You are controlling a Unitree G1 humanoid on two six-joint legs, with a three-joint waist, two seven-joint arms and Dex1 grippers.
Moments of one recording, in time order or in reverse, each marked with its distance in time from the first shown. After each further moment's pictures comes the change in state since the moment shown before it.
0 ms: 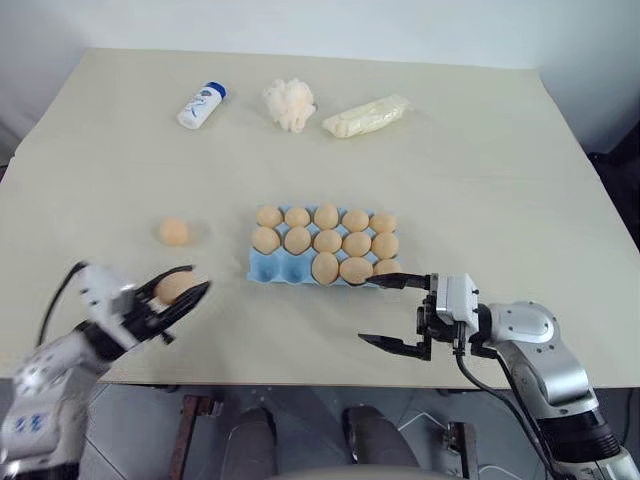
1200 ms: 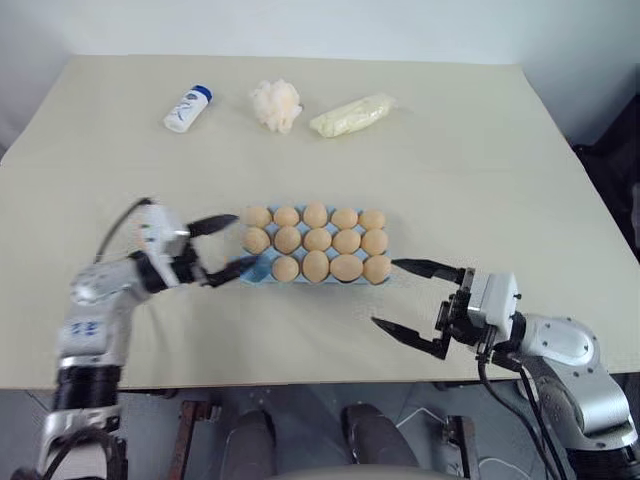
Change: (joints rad) left arm -0.195 0.061 0.022 0.242 0.073 -0.097 -0.104; right arm 0.063 -0.019 -0.076 -0.195 0.074 0.035 -0.155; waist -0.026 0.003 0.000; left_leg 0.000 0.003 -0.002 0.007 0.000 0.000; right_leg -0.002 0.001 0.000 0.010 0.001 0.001
